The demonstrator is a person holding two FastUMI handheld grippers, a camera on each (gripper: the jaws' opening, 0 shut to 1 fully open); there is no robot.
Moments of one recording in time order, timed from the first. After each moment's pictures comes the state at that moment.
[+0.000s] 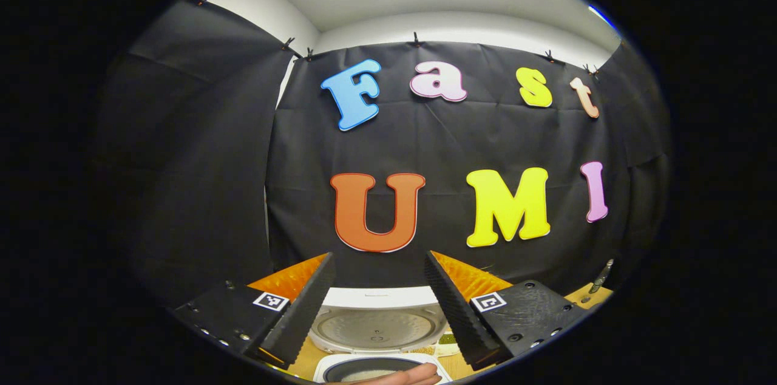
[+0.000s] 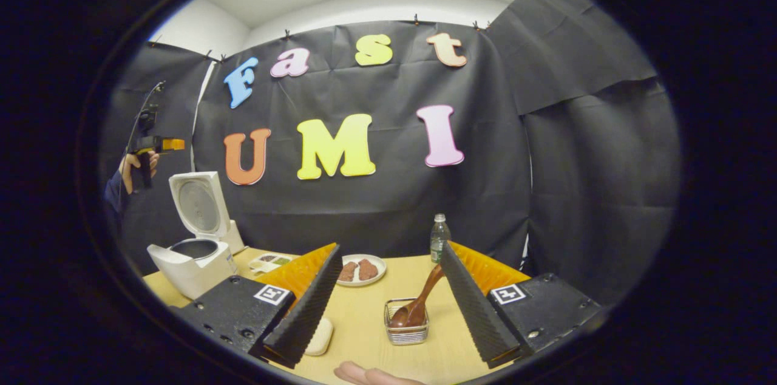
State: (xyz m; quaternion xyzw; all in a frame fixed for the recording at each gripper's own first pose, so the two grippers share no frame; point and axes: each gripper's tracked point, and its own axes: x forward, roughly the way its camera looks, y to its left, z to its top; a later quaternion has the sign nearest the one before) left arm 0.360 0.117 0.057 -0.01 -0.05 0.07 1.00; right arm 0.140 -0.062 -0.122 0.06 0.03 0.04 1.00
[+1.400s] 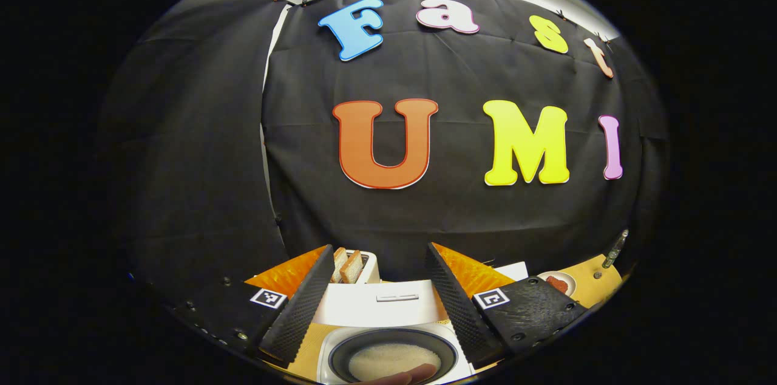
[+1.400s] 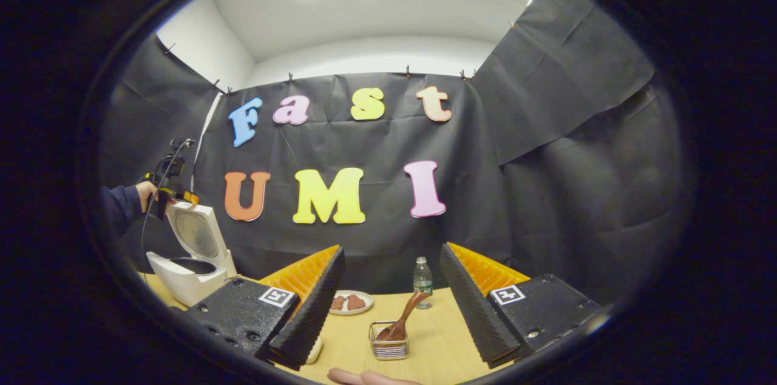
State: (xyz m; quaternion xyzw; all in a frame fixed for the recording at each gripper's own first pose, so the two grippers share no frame) left arm 0.366 0.124 -0.035 0.00 0.10 0.07 0.99; right arm 0.080 -0.077 -0.085 0.04 -0.10 0.03 0.99
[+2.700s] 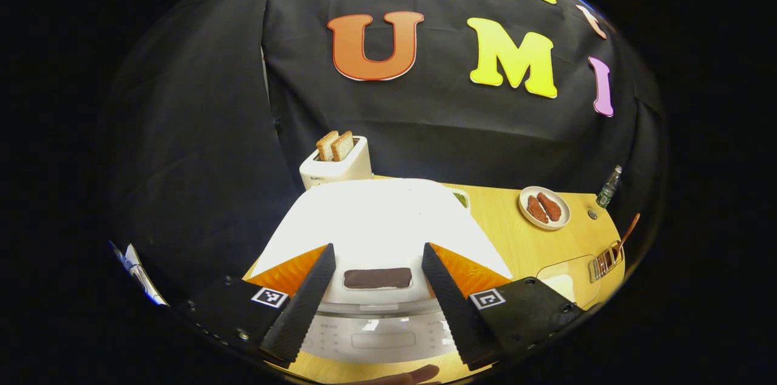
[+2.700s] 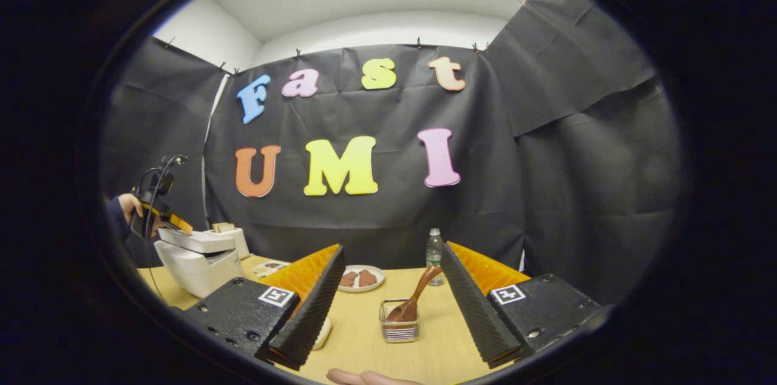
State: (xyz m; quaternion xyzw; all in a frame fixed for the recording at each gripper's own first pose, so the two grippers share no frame) left arm 0.235 0.076 -0.188 -0.02 0.30 0.06 0.95; right arm 0.091 -0.071 -0.118 0.03 -0.03 0.05 1.00
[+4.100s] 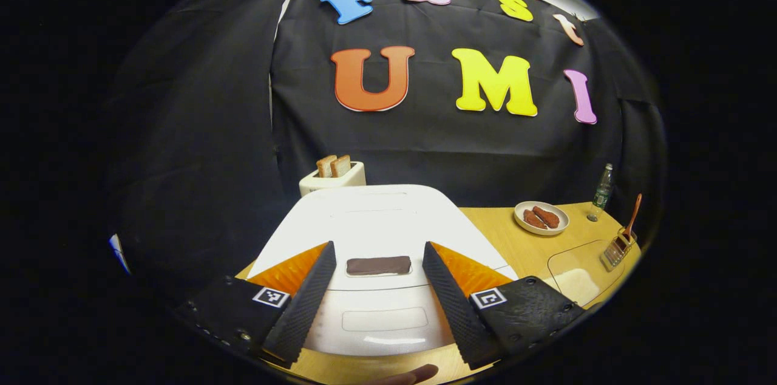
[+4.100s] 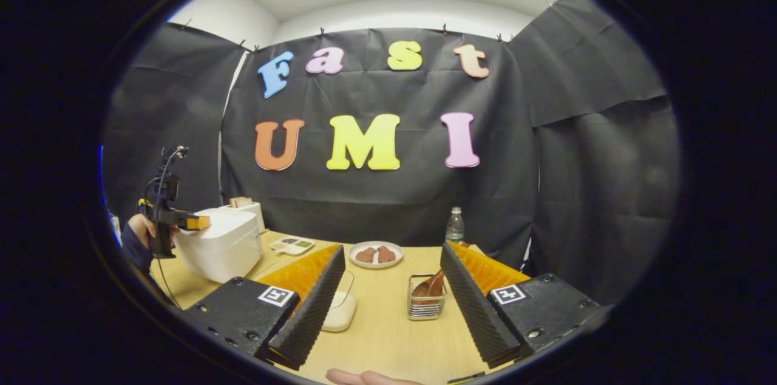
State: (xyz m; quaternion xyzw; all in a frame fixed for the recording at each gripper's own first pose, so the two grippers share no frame) left arm 0.209 0.078 -0.210 0.01 0.14 0.05 0.99; right arm 0.052 -0.007 -0.144 0.00 0.03 0.07 1.00
